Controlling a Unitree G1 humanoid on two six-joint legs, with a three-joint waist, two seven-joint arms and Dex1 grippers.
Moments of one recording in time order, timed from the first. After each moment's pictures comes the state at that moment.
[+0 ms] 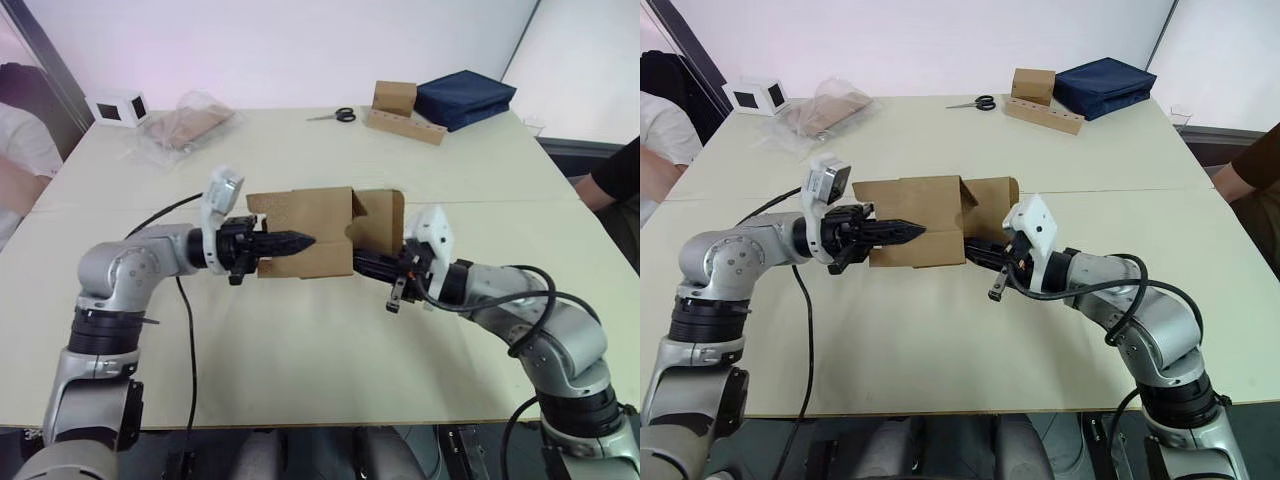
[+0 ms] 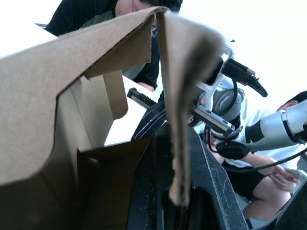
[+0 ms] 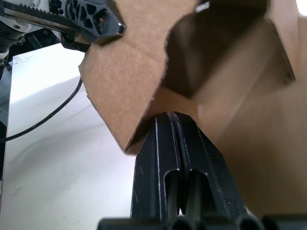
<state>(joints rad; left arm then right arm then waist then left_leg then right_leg) -0.68 0.58 0.06 -0.01 -0.89 0.97 -1.19 -0.38 -0.61 0.01 -0.56 0.67 0.79 0.65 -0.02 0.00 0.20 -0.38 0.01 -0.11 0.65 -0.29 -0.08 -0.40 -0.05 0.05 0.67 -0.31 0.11</state>
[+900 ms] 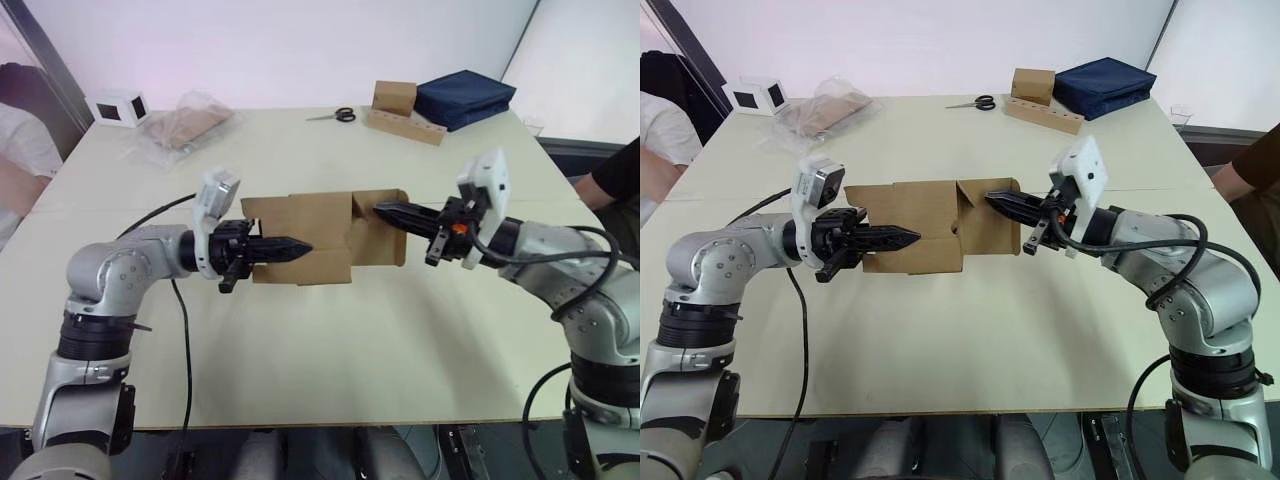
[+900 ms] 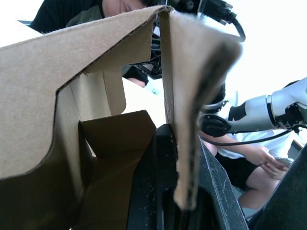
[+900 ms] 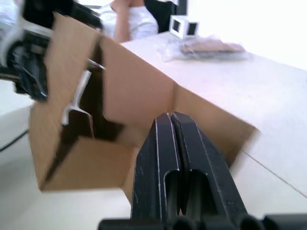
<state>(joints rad) -0.66 0.61 0.06 -0.06 -0.91 0.98 -1.22 -0.56 -0.64 -0.09 -0.47 0.76 0.82 0.66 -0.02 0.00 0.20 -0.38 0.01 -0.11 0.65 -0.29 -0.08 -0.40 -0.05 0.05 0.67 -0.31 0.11</state>
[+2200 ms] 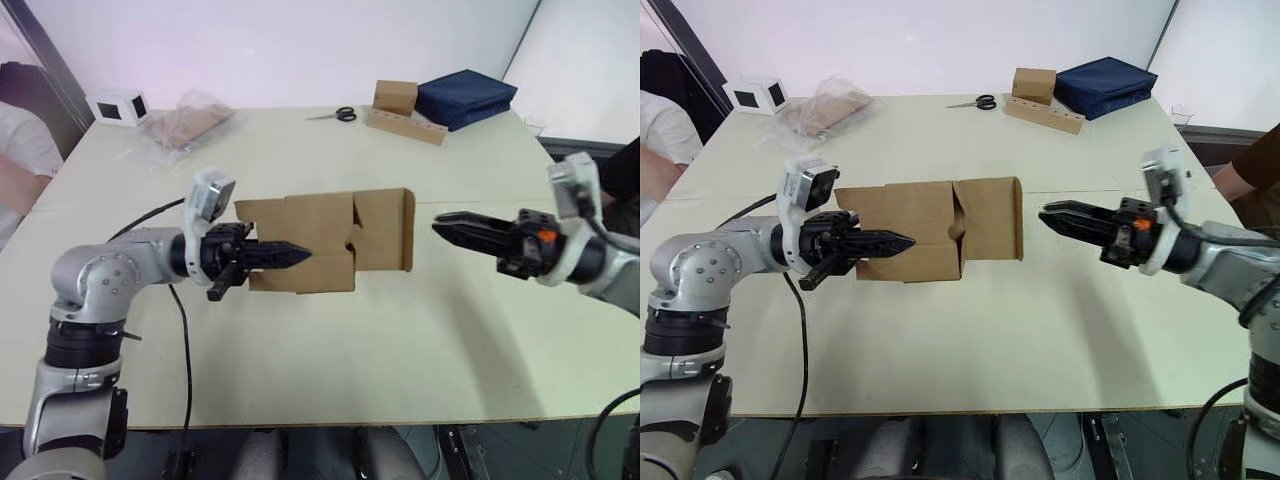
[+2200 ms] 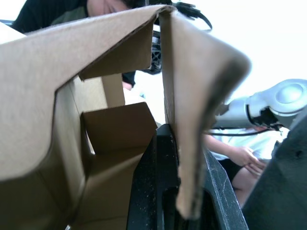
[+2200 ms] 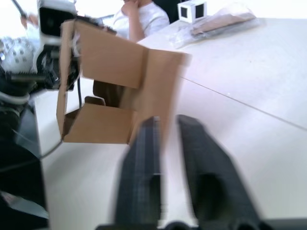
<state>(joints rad) -0.63 0.65 0.11 -0.15 -1.04 1.07 -1.18 -0.38 -0.88 -0.43 -0.31 1.09 1.01 0.84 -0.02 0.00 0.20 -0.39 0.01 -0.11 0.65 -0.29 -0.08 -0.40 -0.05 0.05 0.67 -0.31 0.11</state>
